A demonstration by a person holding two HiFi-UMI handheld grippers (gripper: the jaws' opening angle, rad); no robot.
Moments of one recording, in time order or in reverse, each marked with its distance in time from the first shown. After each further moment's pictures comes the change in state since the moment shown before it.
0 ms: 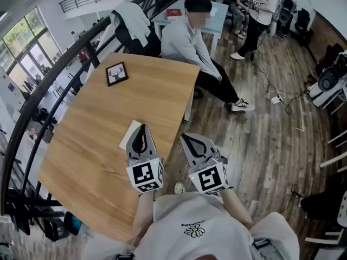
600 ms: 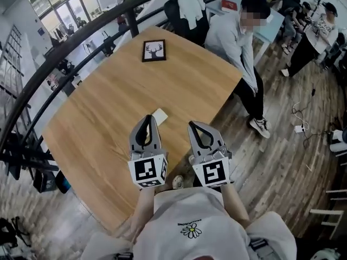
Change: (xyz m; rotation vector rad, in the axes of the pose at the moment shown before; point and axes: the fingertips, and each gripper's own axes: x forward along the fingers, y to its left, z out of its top) left arm 0.014 0.070 0.002 -0.018 0.001 0.249; right arm 0.103 0.002 0.017 -0.040 -0.099 0.228
